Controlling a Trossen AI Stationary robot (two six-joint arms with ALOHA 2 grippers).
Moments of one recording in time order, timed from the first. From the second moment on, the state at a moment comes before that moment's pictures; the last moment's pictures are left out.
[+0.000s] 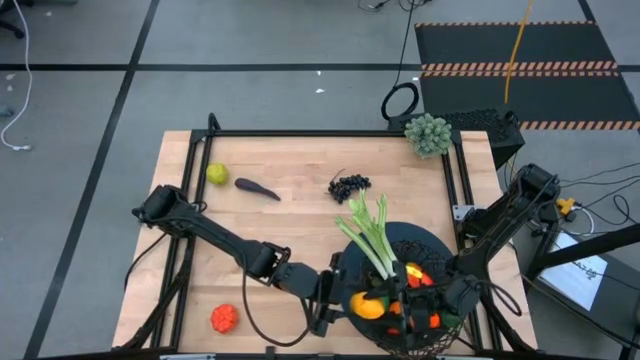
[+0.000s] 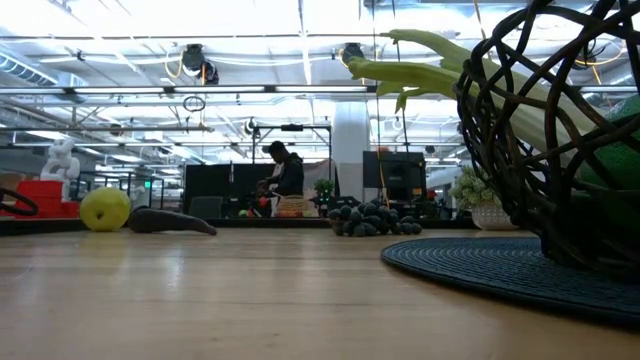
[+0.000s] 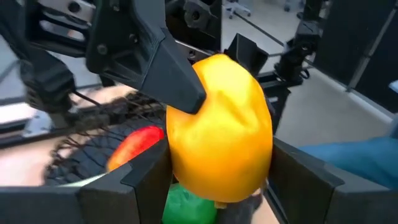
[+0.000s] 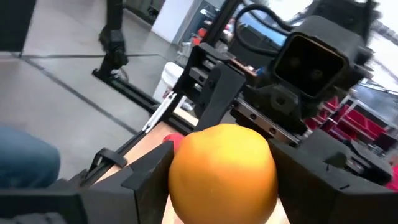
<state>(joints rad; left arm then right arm) -0.48 1.88 1.55 0.04 -0.14 -0.01 0.89 1.46 0.81 0.62 0.68 -0.49</state>
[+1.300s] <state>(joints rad) -0.61 1.68 1.55 -0.52 -0.46 -0.24 1.02 1.22 0.81 0.13 0.90 0.29</state>
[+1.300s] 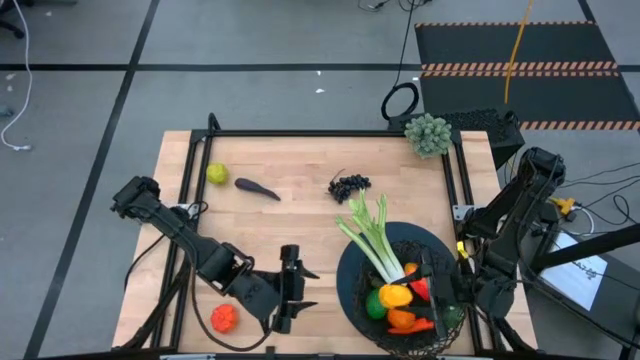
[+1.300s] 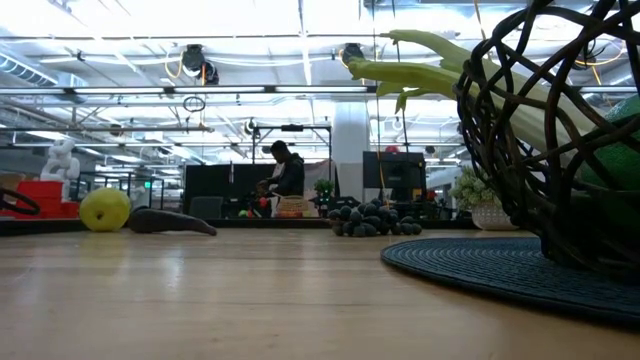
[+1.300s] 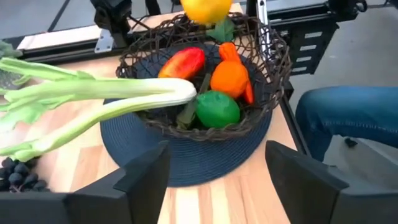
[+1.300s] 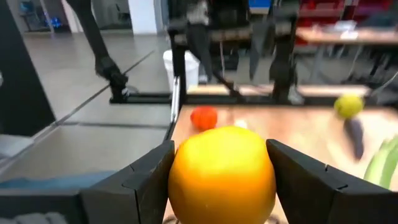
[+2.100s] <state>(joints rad) -0.57 1.68 1.55 -0.51 -0.50 -0.26 0.72 1.40 0.81 -0.12 0.47 0.65</state>
